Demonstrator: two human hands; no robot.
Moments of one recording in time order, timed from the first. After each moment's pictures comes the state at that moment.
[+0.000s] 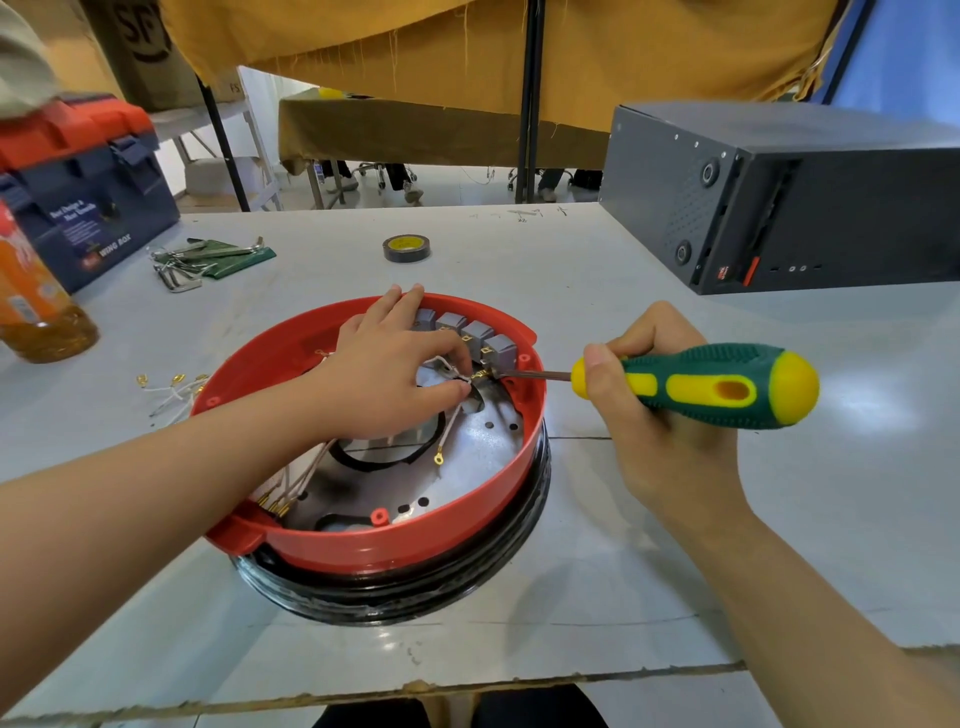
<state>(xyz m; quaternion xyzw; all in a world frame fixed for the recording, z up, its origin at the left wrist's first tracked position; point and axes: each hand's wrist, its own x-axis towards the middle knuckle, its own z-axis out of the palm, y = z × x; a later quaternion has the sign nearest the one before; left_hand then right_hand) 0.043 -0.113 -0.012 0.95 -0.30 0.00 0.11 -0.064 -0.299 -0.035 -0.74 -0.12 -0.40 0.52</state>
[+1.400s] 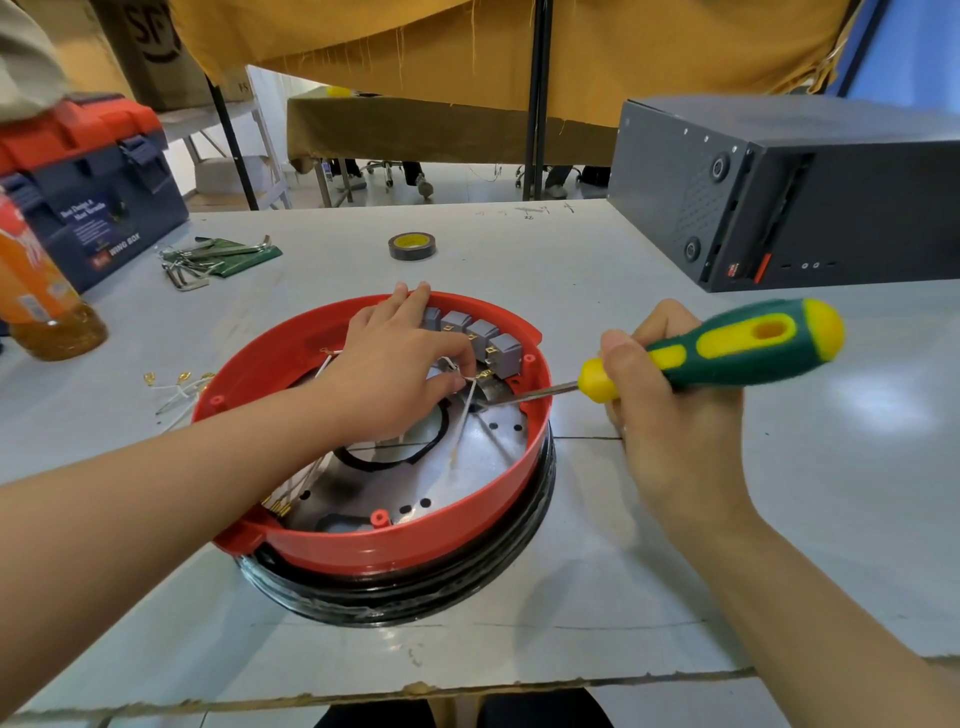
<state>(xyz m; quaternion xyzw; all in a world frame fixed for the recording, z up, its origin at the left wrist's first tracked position) 0.044 -0.121 -0.015 0.95 -0.29 0.05 0.05 -0.056 -0.298 -0.038 -0.68 -0.06 -0.37 0.63</state>
